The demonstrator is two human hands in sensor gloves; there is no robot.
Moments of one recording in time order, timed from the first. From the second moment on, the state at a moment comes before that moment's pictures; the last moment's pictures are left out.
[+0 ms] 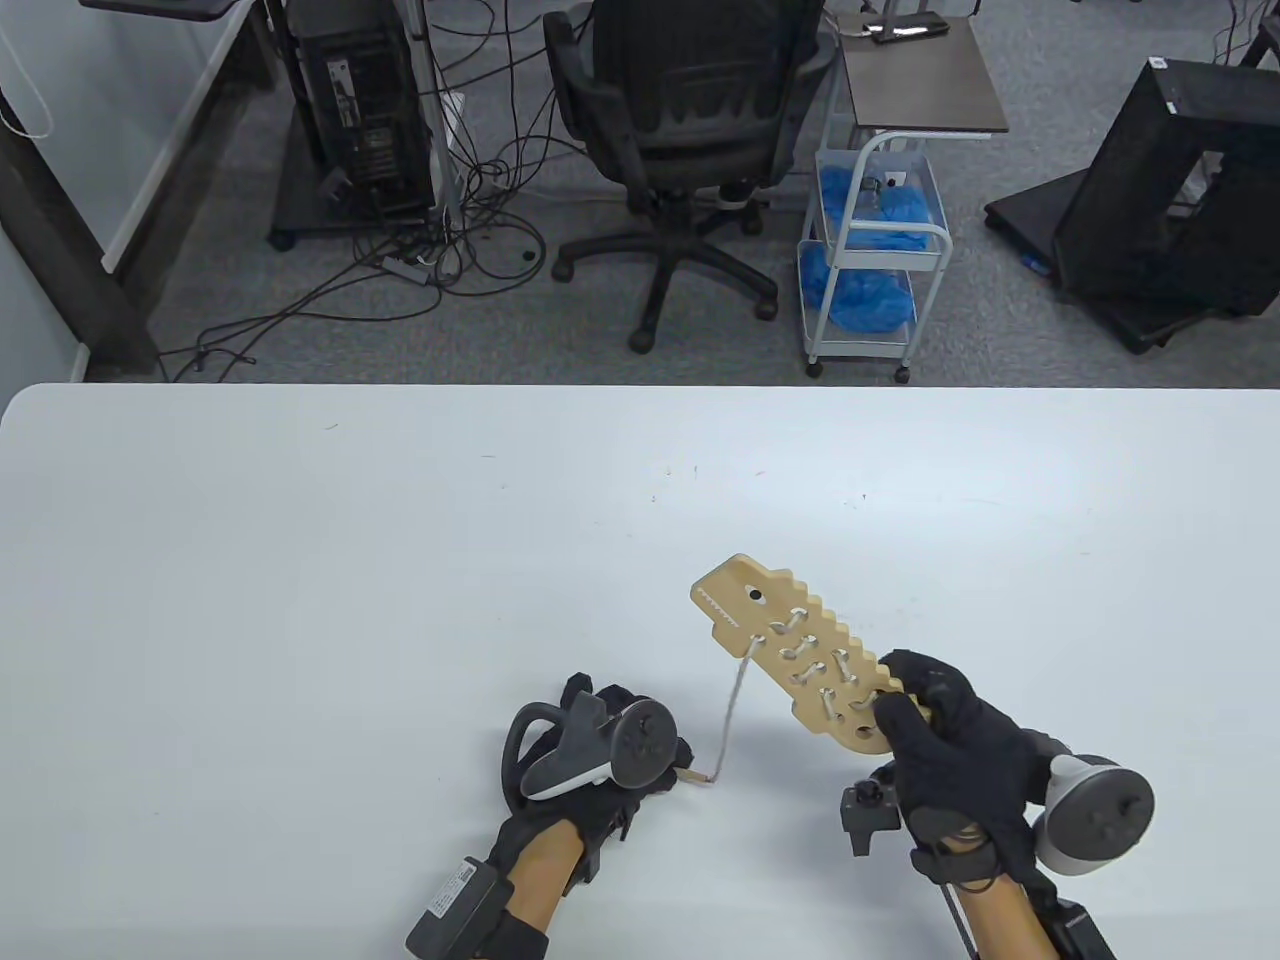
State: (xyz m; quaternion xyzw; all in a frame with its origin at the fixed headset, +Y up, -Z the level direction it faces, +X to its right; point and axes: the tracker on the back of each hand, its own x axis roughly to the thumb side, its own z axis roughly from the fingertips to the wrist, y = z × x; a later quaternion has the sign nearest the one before) left_hand -0.070 -0.756 -0.264 -0.11 -0.24 0.05 0.96; right_hand 0.234 -0.655 -0.209 0.13 -0.32 0.73 0.59
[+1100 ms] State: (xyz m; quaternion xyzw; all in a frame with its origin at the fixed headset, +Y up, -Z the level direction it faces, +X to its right) left_hand -0.123 -0.689 -0.248 0.15 -0.19 0.25 0.94; right_hand 0.228 -0.743 -0.245 0.00 -0.17 0.85 0.49
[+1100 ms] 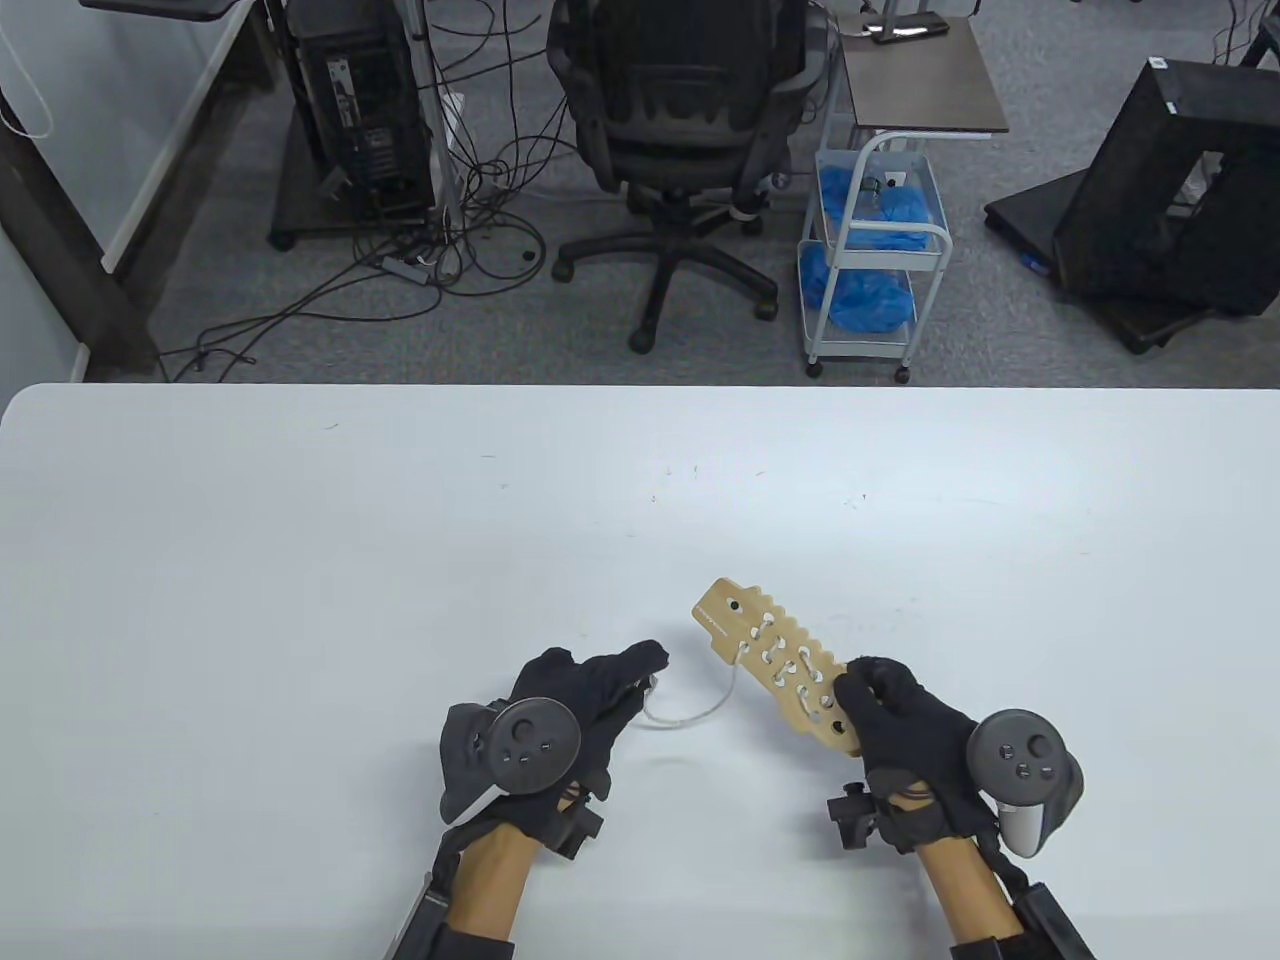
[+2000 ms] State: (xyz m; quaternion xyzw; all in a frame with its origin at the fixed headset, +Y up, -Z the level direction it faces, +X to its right) left_hand -0.107 -0.680 -0.234 0.19 -0.21 0.21 0.94; right_hand 0.207 -0.739 -0.241 0.05 -0.15 0.87 0.47
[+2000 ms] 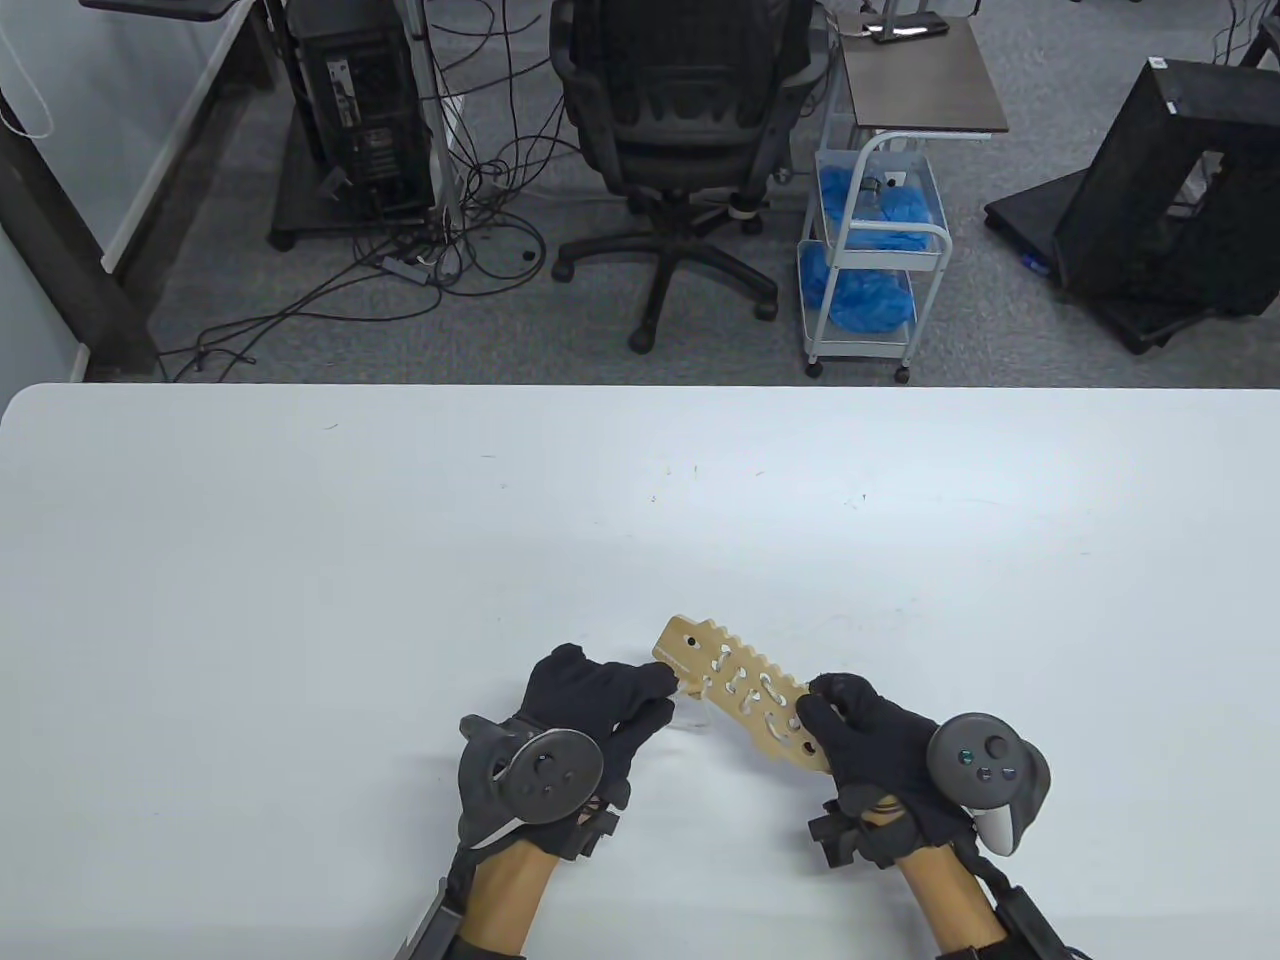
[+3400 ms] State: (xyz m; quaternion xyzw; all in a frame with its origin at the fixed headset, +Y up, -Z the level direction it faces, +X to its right) left_hand -0.130 -0.699 -0.251 0.14 -0.11 0.24 0.95; right_hand 0.211 -0.736 -0.240 0.06 -0.13 0.80 0.58
